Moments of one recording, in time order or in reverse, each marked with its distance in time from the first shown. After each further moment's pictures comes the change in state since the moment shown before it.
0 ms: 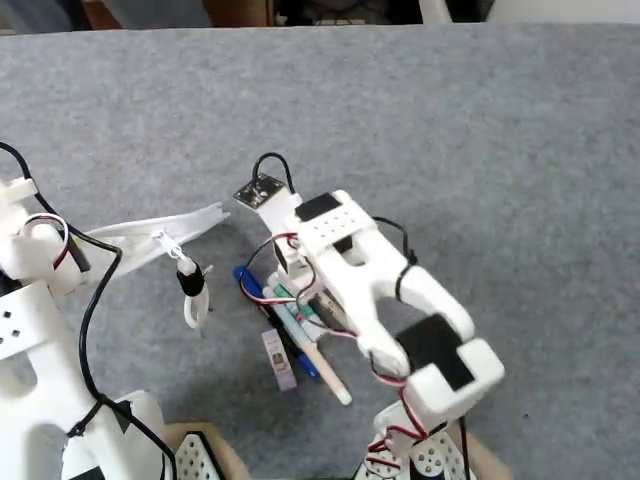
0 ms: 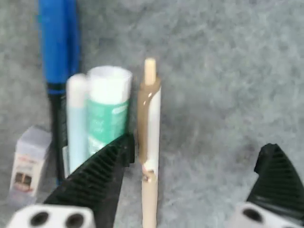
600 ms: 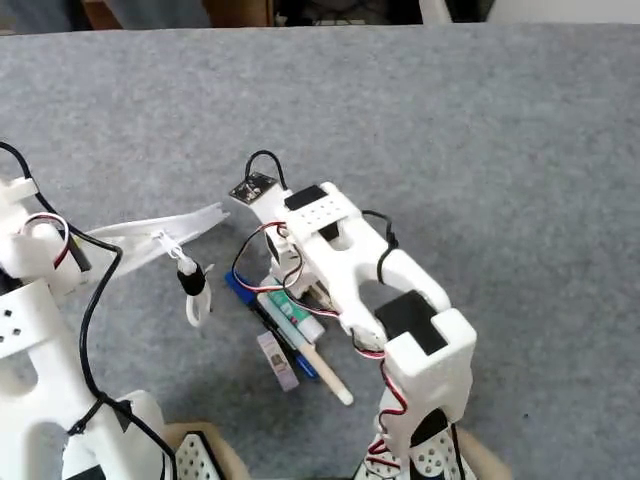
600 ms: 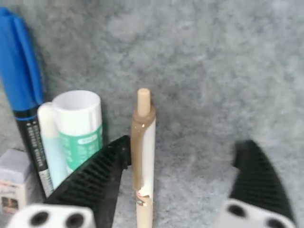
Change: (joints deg) left arm 0.0 0.0 0.0 0.0 0.0; right arm 0.1 10.1 -7.8 0.1 0.1
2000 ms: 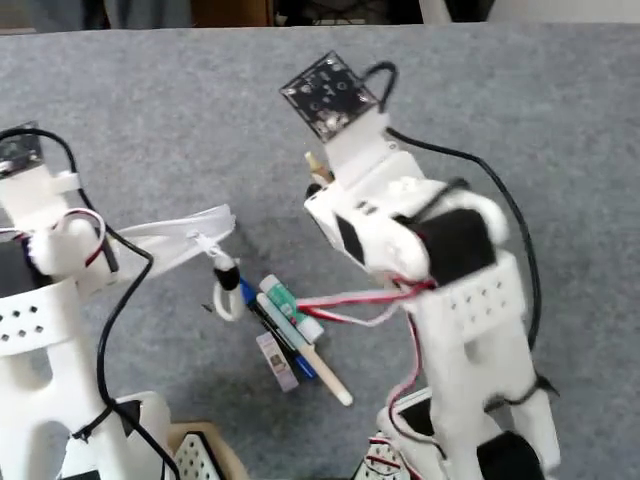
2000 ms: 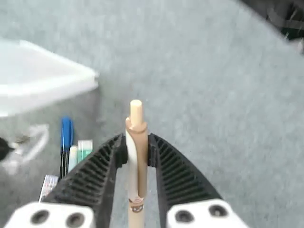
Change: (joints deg) left arm 11.4 0.0 -0.1 0.5 0.0; right arm 5.5 -51.4 -15.1 17.6 -0.1
